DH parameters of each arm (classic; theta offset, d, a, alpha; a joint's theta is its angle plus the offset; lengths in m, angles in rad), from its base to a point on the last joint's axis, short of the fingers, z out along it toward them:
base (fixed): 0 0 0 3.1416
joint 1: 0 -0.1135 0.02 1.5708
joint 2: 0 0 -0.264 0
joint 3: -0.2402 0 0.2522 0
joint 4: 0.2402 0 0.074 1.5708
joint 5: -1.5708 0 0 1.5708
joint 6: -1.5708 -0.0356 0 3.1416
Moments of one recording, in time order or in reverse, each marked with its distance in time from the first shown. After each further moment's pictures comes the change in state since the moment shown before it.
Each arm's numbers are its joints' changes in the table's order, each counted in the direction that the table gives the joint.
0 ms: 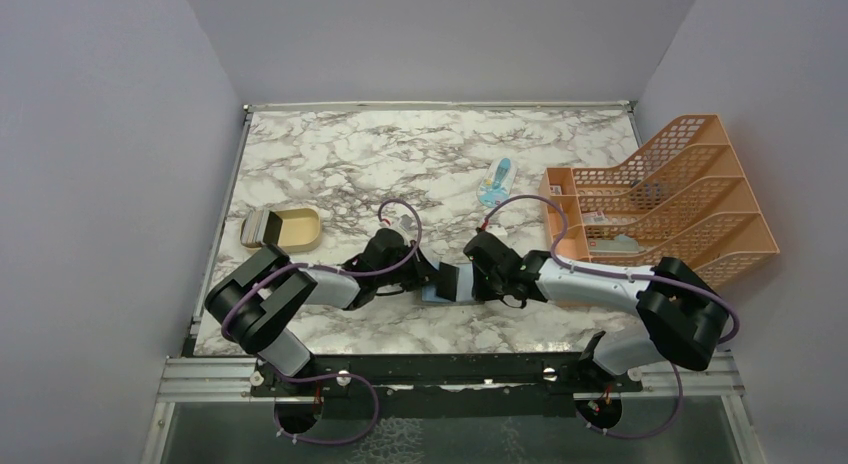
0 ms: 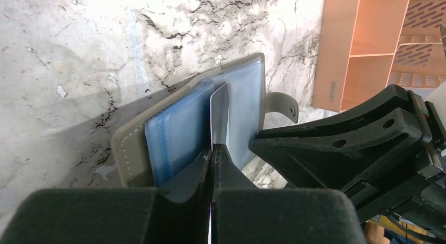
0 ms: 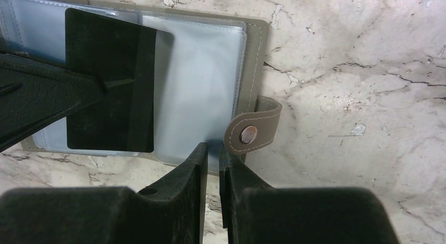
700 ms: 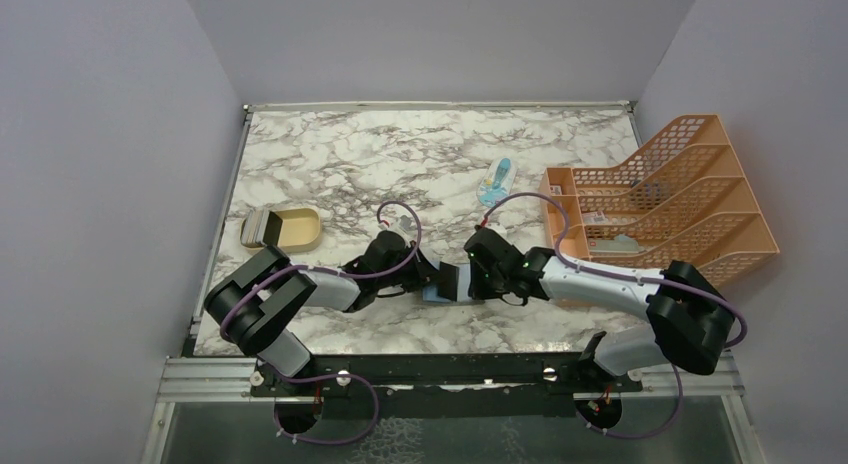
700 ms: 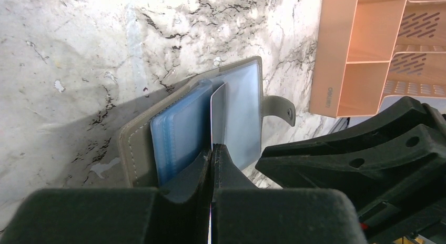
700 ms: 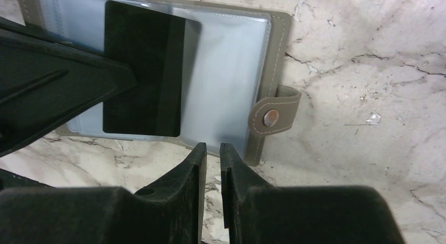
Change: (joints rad) left arm 0.024 -0.008 0.009 -0.017 0.049 0.034; right arm -0.001 -0.038 -0.025 0.048 0.031 -0.016
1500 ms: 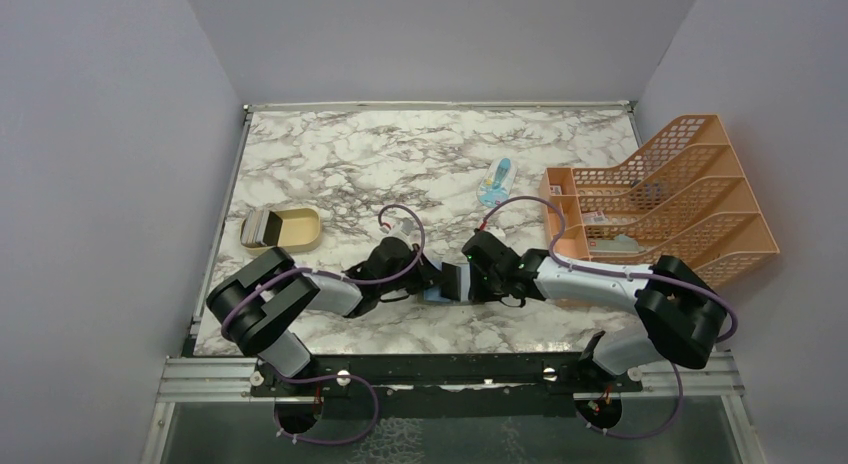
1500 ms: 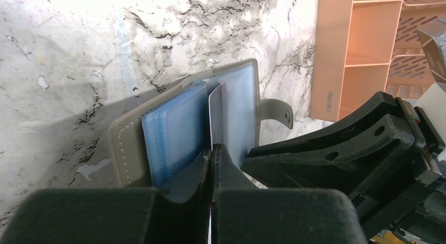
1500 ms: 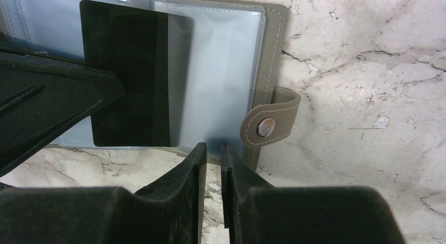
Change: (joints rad) left arm 0.049 0.002 0.021 -0.055 0.080 0.008; right arm 0.000 0.045 0.010 -0.029 0.007 -0.014
